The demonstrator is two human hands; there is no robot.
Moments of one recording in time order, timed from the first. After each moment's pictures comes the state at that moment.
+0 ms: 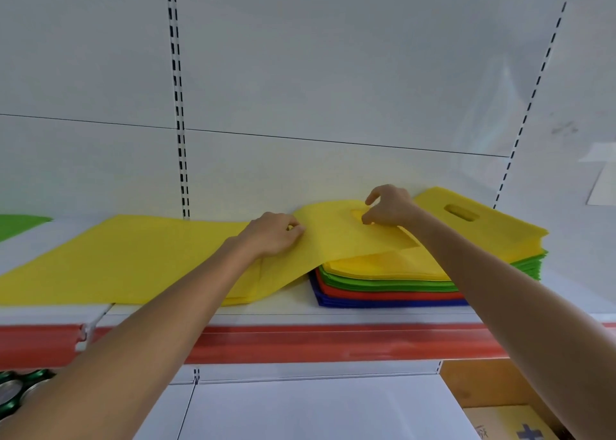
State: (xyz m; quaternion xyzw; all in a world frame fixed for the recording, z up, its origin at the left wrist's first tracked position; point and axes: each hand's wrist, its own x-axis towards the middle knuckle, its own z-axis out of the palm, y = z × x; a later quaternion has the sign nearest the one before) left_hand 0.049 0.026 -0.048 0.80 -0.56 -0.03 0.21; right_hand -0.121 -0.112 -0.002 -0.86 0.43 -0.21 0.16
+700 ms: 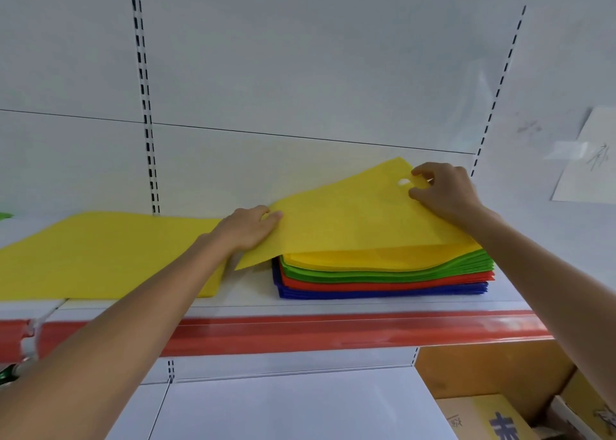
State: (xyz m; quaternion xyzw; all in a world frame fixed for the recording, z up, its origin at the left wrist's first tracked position) left_hand 0.034 0.019 -0.049 0.82 -0.50 -0.05 0.26; right_hand -0.229 -0.143 0.016 -0.82 0.45 -0.37 0.03
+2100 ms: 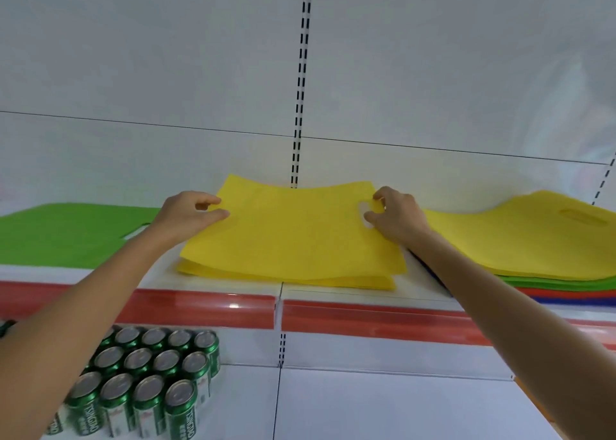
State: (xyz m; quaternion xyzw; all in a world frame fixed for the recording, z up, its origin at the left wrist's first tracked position) left_hand 0.244 0.255 -0.041 0.81 -0.40 0.06 0.43; right_hand 0.003 0.032 -0.023 -0.87 0.39 -0.29 0.10
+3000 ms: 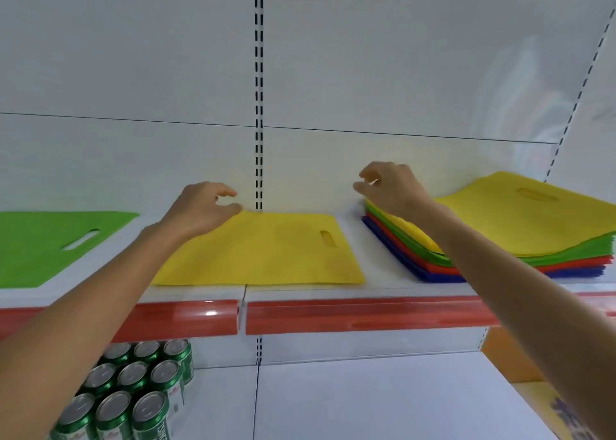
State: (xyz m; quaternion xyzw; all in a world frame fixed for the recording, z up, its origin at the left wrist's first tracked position) left_hand 0.213 0.209 -0.031 0.81 -0.47 0.06 0.35; right_hand -0.016 0.027 0.002 -0.88 0.34 -0.32 0.08
